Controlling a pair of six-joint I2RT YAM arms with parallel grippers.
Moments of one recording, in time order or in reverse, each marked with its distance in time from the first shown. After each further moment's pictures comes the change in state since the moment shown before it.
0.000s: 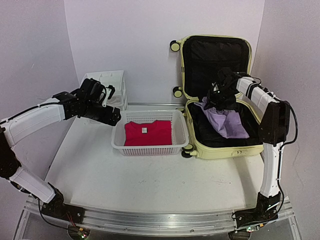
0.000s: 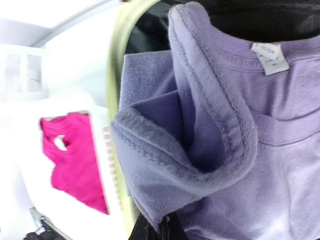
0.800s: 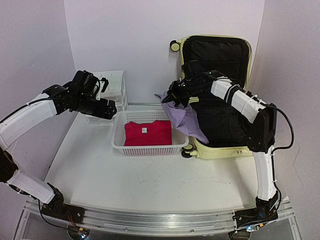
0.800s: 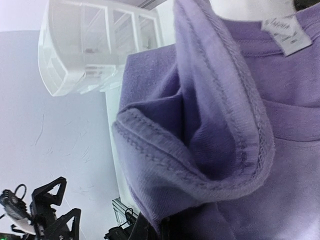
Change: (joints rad) left arm 0.000 -0.057 0.083 -0.118 -0.007 -0.068; right arm 0.344 0.025 0.125 0.237 -0.091 0.558
